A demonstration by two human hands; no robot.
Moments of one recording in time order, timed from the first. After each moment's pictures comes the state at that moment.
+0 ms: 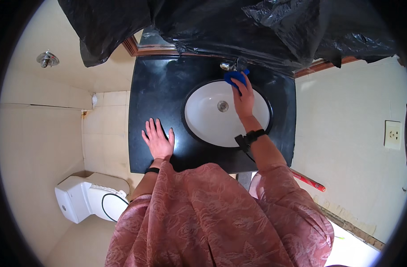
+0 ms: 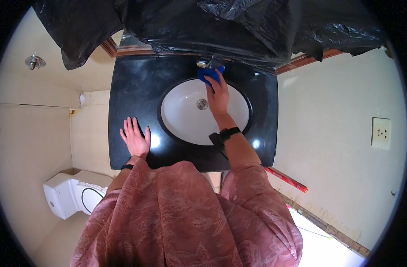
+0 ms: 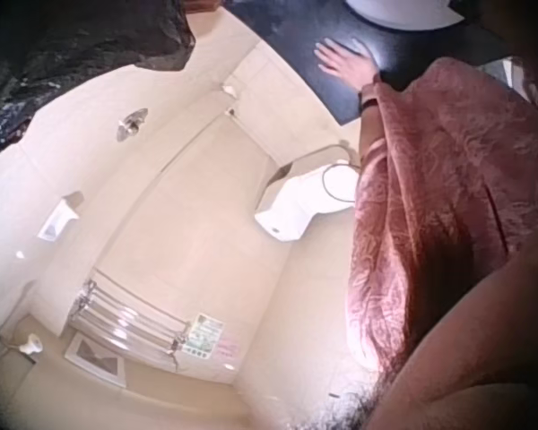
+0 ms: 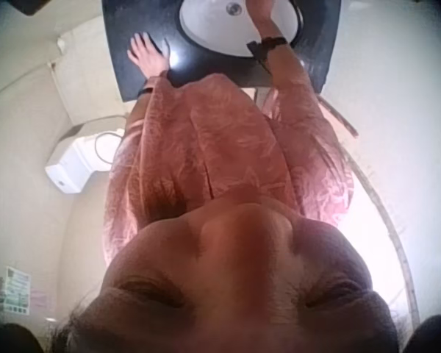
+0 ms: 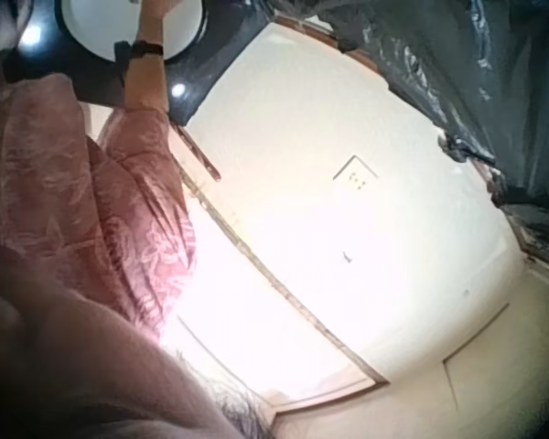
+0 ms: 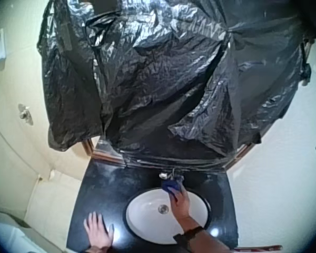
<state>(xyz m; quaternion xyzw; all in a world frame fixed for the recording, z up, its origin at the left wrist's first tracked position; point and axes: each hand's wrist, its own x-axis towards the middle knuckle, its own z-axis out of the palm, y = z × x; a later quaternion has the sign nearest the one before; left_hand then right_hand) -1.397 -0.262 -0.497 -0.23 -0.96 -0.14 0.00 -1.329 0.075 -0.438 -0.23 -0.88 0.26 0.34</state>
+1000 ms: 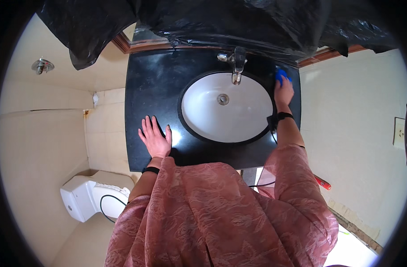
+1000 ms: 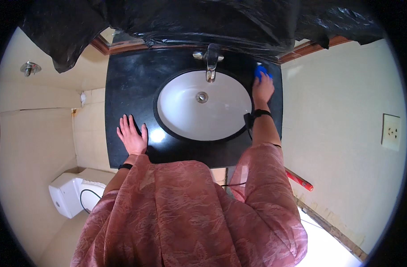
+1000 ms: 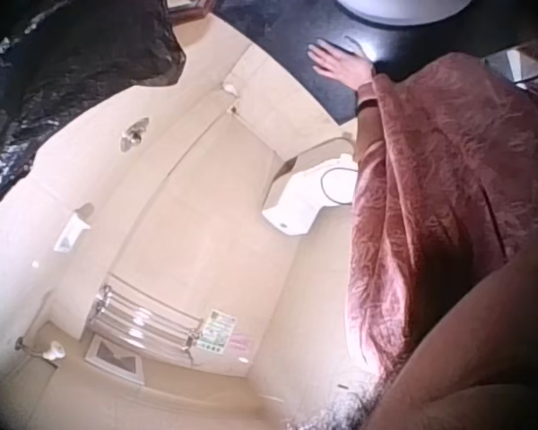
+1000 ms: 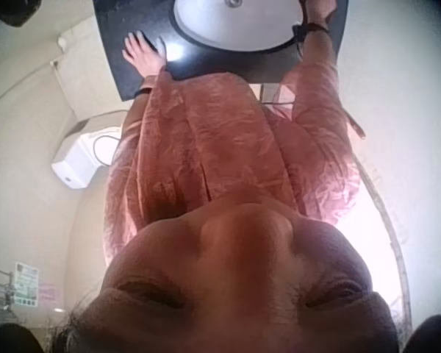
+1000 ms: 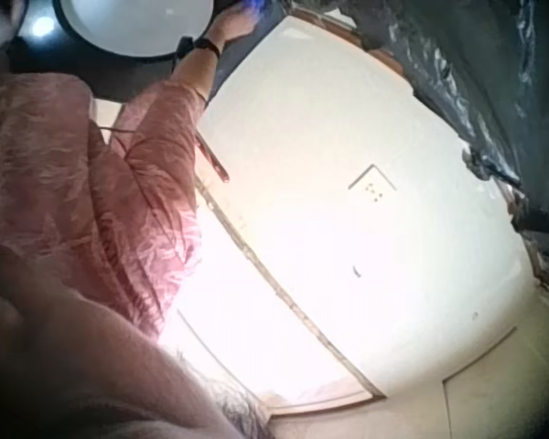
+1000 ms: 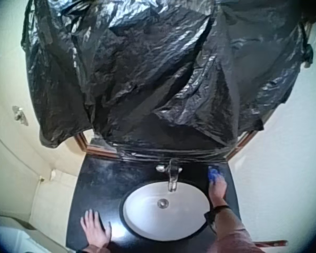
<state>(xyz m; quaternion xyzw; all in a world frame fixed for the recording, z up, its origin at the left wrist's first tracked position) -1.396 -0.263 -0.498 -0.23 -0.96 -0.13 0.02 -1.217 0.258 -0.509 -0.46 -0.87 -0.01 0.17</state>
